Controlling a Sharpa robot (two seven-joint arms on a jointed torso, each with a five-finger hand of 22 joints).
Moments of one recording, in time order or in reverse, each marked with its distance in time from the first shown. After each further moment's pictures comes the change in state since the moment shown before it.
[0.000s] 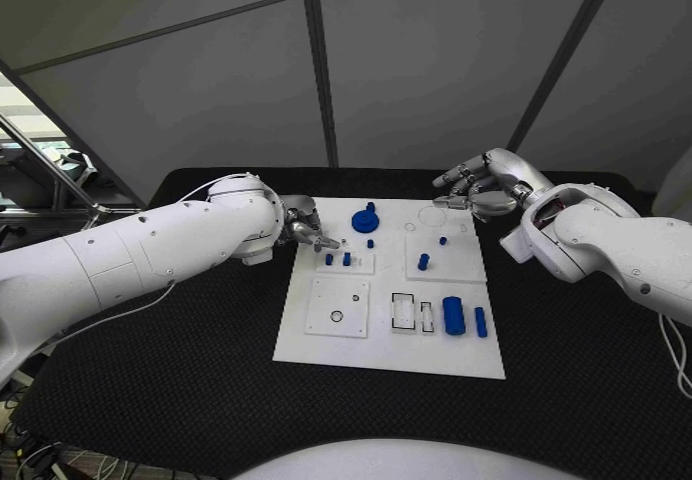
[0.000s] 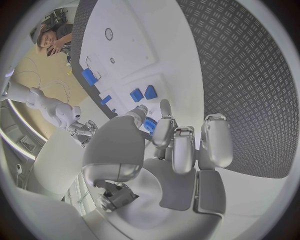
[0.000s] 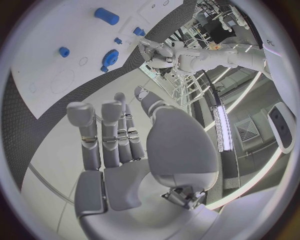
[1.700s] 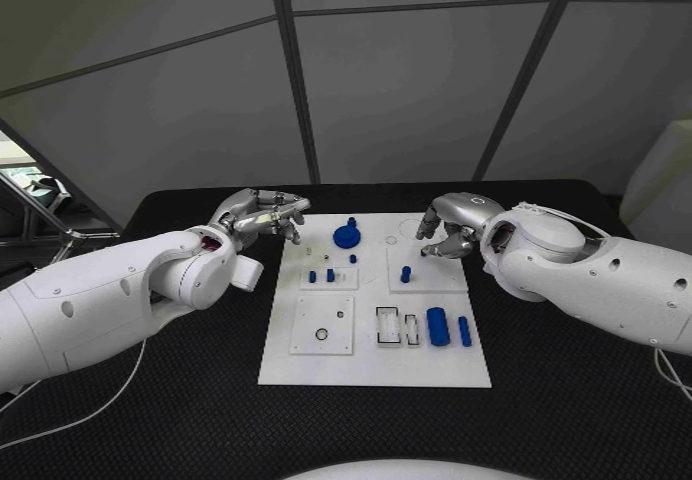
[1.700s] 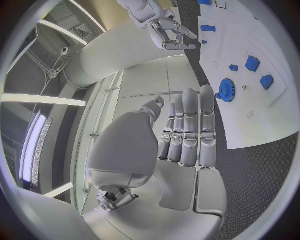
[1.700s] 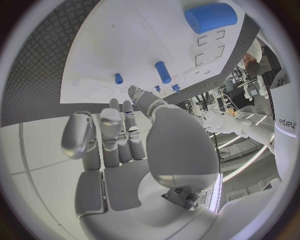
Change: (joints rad) left arm -0.074 -0.194 0.009 0.196 1.027 -0.407 0.599; left_hand 0.295 0.013 0.015 -0.149 0.024 -0.086 0.089 -0.157 -0.326 -0.358 0.093 -0.791 -0.586 -0.208 0.076 -0.948 -0.459 0.117 -0.318 0.072 -0.787 -0.582; right arm -0.027 0.029 -0.011 0.039 -0.699 0.140 -0.304; right_hand 0.020 -0.014 0.129 -0.096 -0.001 0.121 0.011 0.000 0.001 -0.030 0.044 -0.386 -0.375 0.054 0.025 0.135 0.116 -0.032 0.107 0.018 0.214 0.246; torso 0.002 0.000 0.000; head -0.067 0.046
